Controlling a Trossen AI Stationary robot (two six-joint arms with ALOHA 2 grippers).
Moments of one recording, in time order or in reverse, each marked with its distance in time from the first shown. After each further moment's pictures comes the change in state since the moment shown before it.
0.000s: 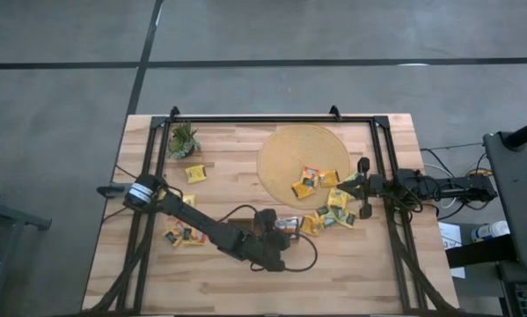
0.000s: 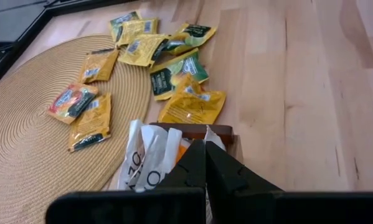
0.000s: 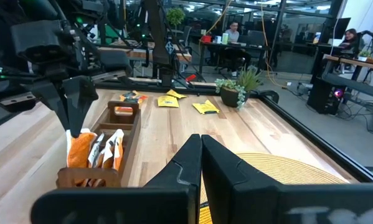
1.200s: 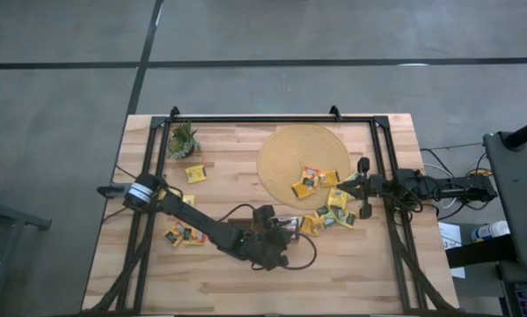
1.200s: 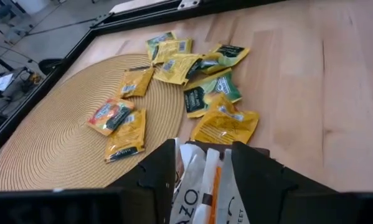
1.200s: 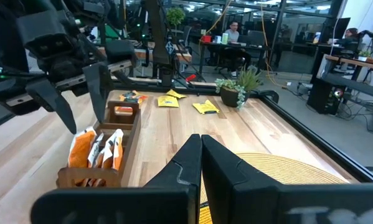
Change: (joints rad) left arm -0.003 -0.004 -0.017 0.071 -0.138 0.036; right arm 0.000 0.000 0.000 0.000 0.000 0.000
